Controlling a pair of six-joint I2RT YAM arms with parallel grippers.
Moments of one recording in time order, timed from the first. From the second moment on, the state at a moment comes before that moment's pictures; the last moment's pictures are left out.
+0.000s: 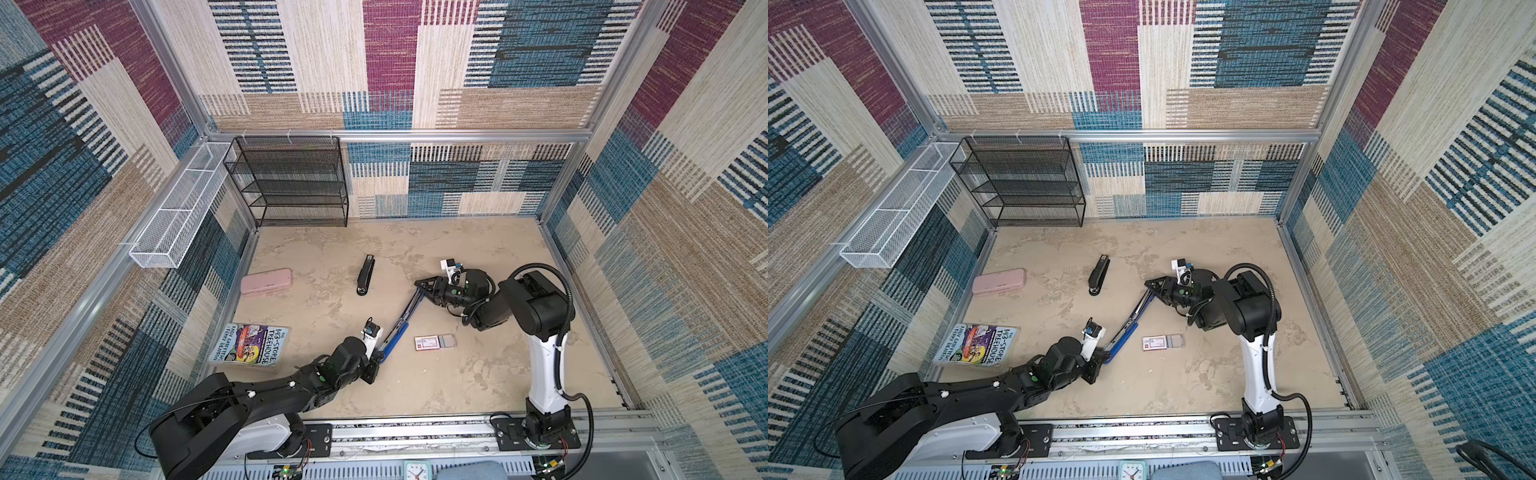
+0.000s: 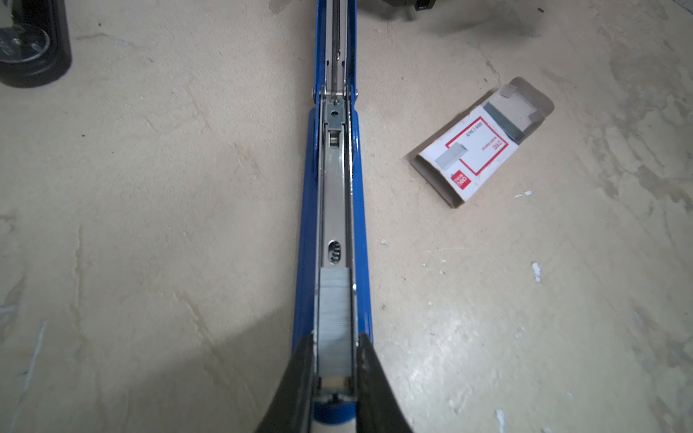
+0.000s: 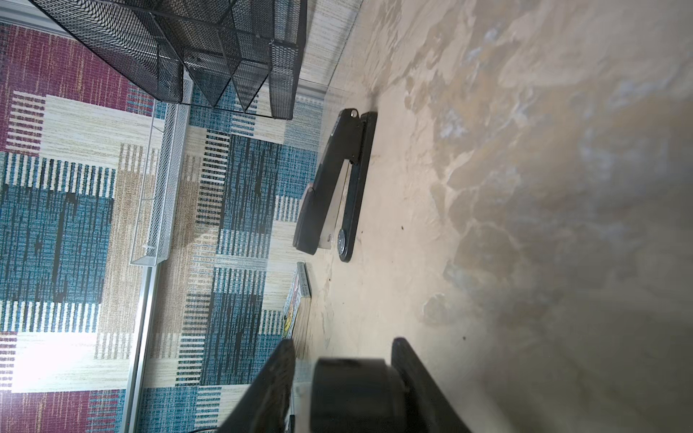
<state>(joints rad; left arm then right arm) -0.85 1.19 0.23 0.30 -0.07 -0.25 0.31 2.14 0.81 1.11 -0.81 1.16</state>
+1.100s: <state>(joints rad) -0.85 1.26 0.53 -0.04 -0.08 -0.20 0.46 1.83 0.88 0.64 -0.65 0.78</state>
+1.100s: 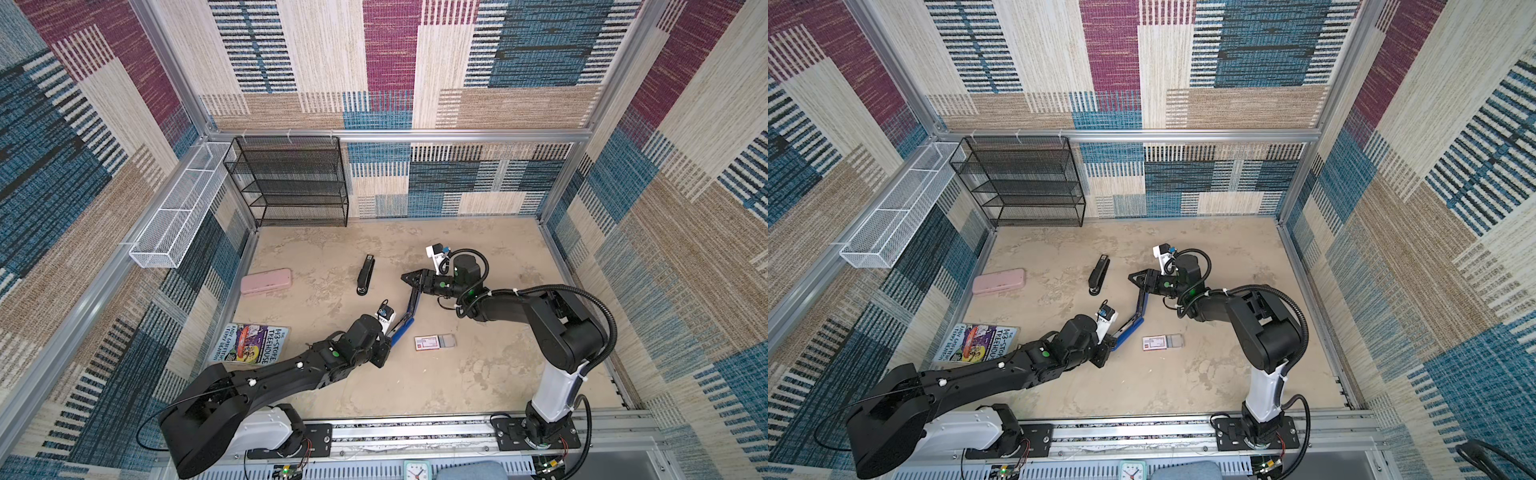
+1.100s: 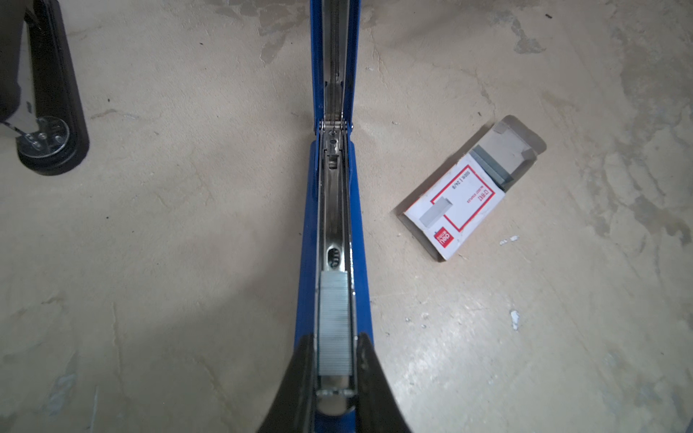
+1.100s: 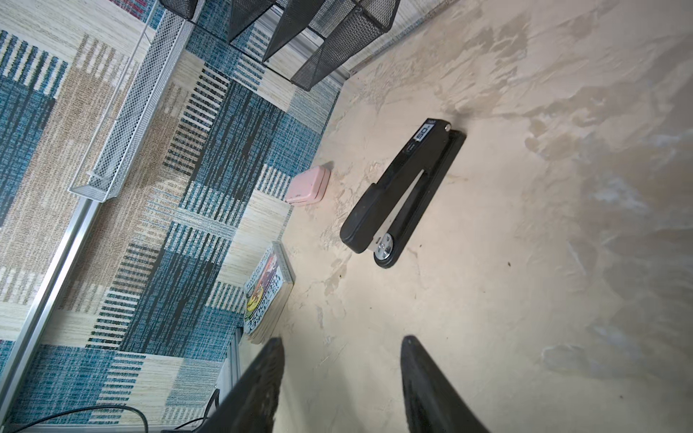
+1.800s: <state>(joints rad) -0.85 1.28 0.60 -0.11 -0.11 -0.20 0.56 1.75 0.90 0.50 -0.53 0.64</state>
